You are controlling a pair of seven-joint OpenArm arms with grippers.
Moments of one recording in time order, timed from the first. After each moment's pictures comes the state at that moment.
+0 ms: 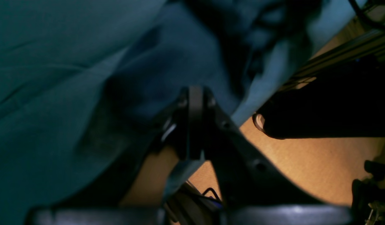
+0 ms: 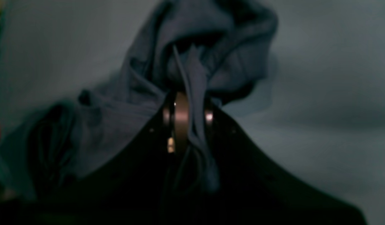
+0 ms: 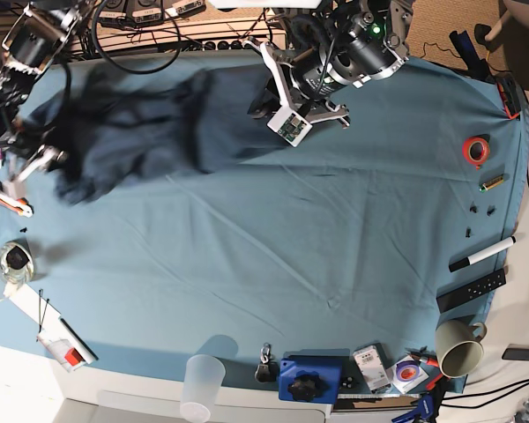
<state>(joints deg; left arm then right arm) 24.7 0.1 21.7 126.8 -15.2 -18.3 57.4 5.1 29.7 43.3 65.3 50.0 40.1 -72.0</state>
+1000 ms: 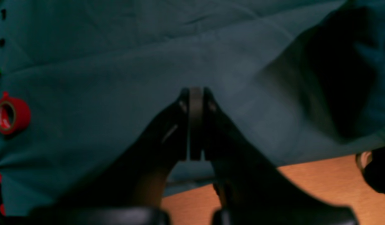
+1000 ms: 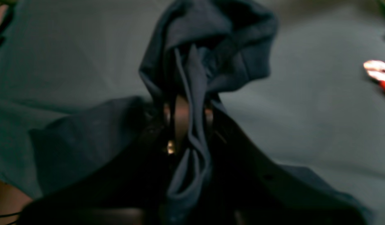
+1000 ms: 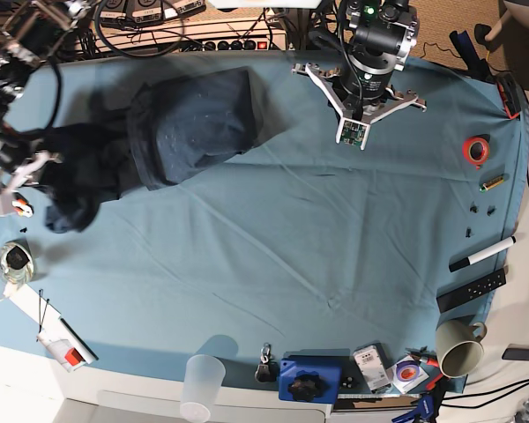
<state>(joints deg) 29.3 -2.6 21.7 132.5 14.8 4.5 61.3 -1.0 25.2 43.6 91.3 62.1 40.0 -80.4</state>
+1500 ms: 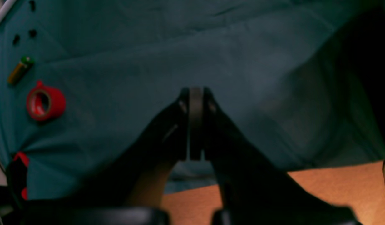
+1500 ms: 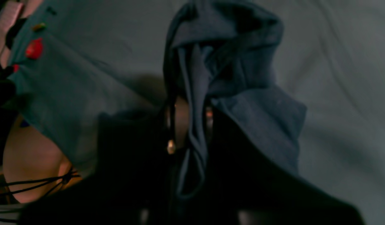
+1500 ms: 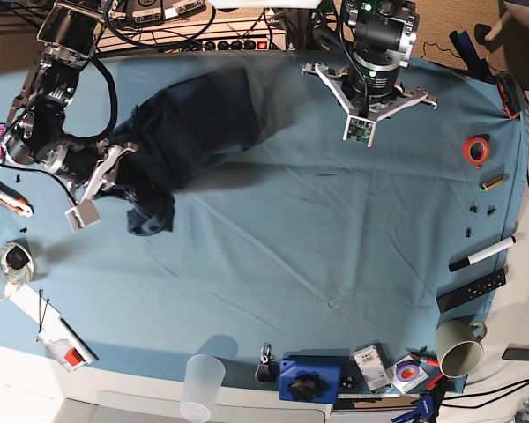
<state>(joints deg) 30.6 -2.6 21.7 132.5 20.5 6.0 60.8 -1.4 19.7 24.9 99.7 64.5 40.0 -80.5</state>
